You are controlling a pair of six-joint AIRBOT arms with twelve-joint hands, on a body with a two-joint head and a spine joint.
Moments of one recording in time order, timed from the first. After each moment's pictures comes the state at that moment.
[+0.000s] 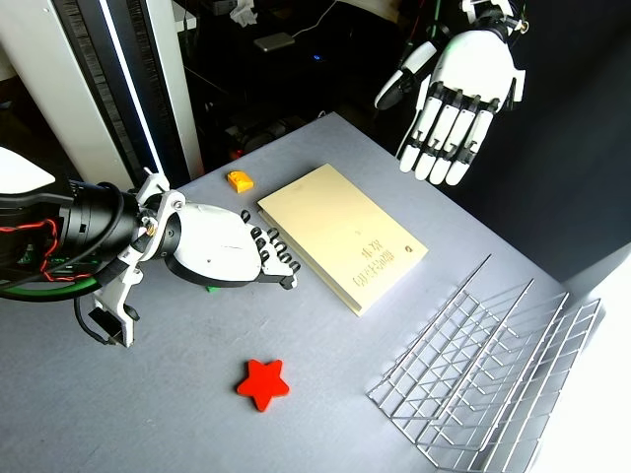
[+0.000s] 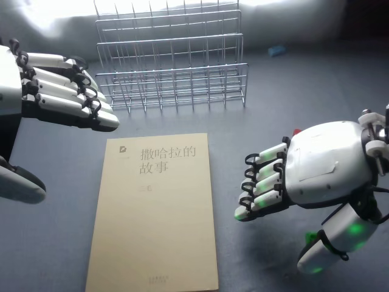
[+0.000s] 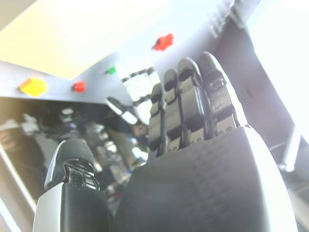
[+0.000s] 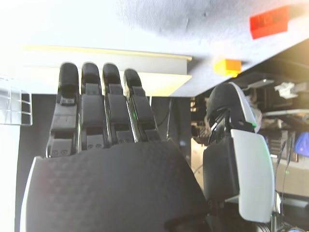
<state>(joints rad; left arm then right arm) 0.29 -0.75 1.34 1.47 -0.97 -0.26 -0.32 -1.08 1.15 -1.99 0.51 0.60</state>
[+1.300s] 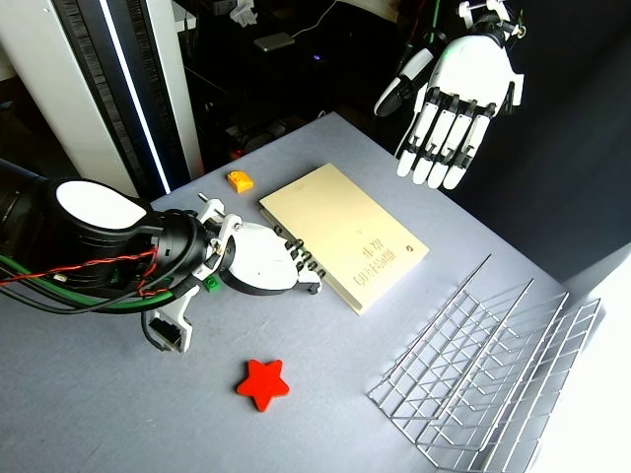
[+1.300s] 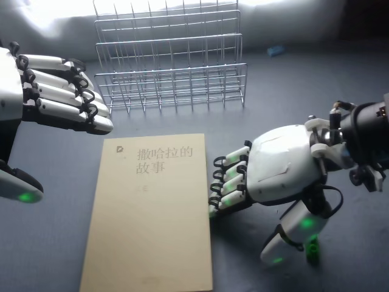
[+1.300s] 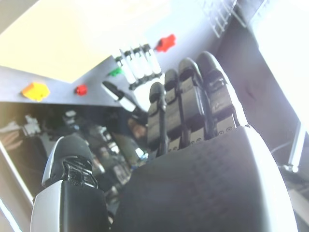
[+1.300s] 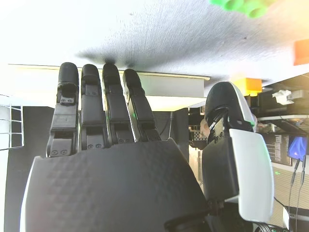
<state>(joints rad) 0.32 -0.76 1.36 1.46 -0.94 -0.13 -0.33 -1.28 1.31 -1.99 0.50 0.57</state>
